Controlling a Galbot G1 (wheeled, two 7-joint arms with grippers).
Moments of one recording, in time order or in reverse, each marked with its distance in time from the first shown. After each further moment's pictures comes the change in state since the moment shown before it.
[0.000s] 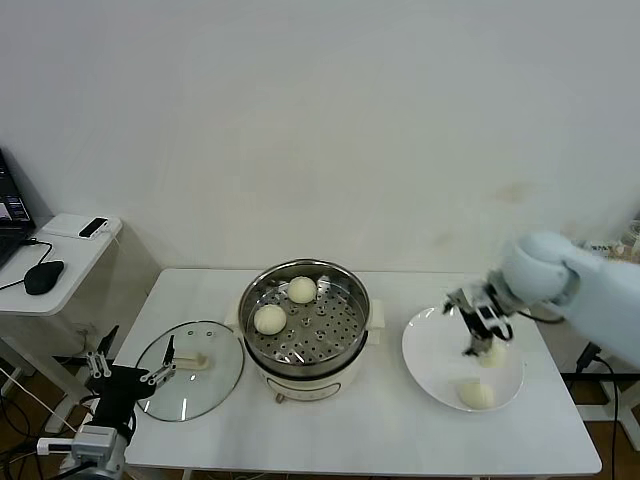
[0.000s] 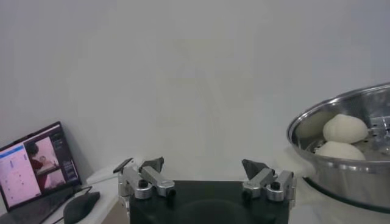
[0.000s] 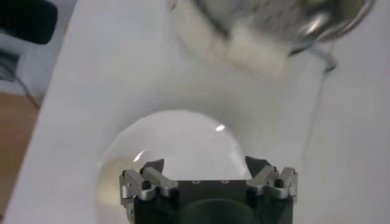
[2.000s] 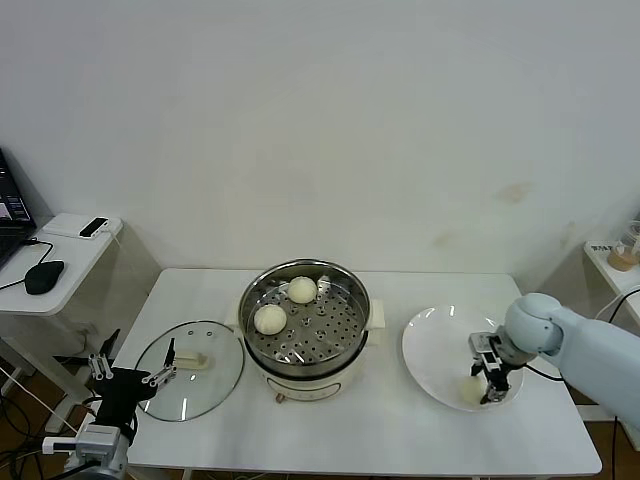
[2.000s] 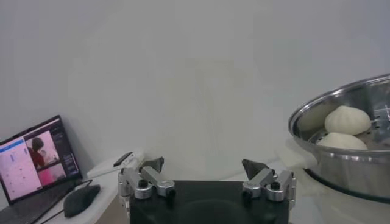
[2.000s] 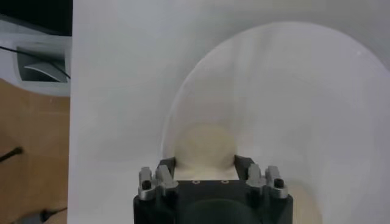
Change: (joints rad) left arm -0.007 -0.008 0.004 0.015 0.008 0.005 -0.002; right arm -0.279 0.110 0.160 -0.227 -0.074 -0.033 -0.026
